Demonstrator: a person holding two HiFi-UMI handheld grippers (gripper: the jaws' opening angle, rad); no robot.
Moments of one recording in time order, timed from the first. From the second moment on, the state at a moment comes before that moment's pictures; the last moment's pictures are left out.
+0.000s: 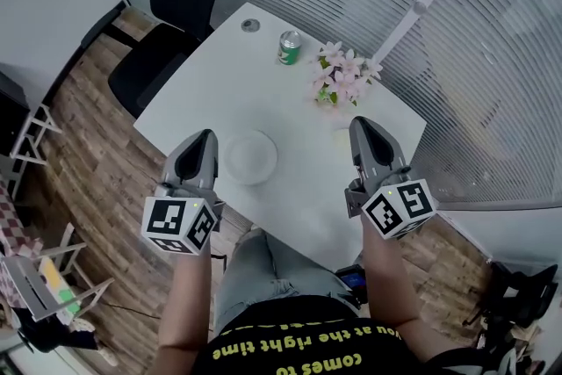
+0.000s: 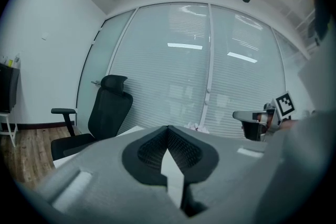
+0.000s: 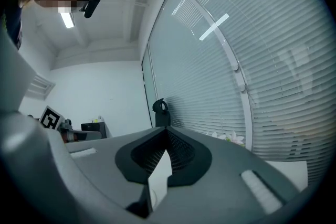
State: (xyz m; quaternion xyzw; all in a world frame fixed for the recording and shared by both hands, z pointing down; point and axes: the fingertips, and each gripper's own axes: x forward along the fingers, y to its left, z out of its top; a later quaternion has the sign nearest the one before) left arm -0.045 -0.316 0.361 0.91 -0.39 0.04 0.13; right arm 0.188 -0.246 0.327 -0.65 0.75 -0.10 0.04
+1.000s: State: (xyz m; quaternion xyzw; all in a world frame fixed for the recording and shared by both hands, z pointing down) left arm 0.037 -0.330 0.407 0.93 -0.33 0.08 0.15; right arm 0.261 -0.236 0.382 -0.70 0.70 -0.15 0.03
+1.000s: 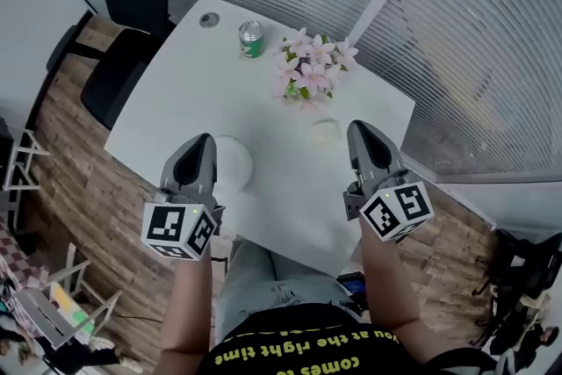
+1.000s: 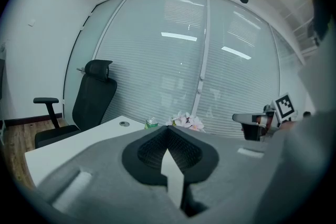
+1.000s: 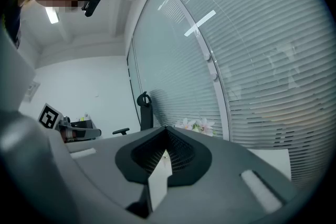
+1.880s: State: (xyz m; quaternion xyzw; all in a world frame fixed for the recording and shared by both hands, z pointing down) left arm 0.070 -0.337 0.457 0.93 -0.30 0.11 0.18; right arm 0.286 -0.247 0.469 -0.72 0.67 -0.20 -0.02
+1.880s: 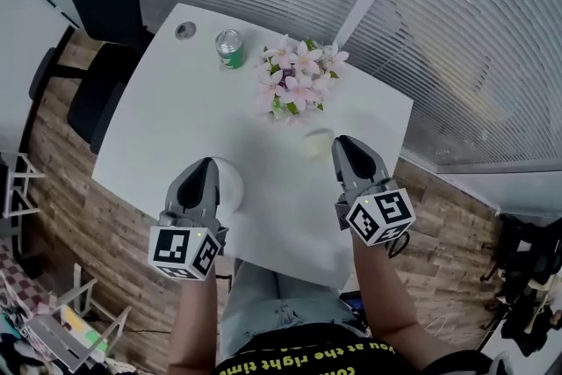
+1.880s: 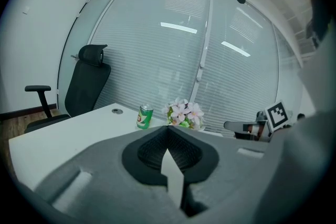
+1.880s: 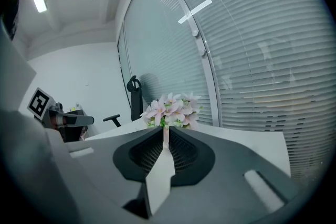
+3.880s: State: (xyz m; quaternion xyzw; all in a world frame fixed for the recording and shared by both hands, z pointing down) left arm 0.055 -0.346 0.481 0.92 -0.31 0.12 0.20; right arm 0.294 -0.265 0.599 -0.72 0.61 -0.29 -0.15
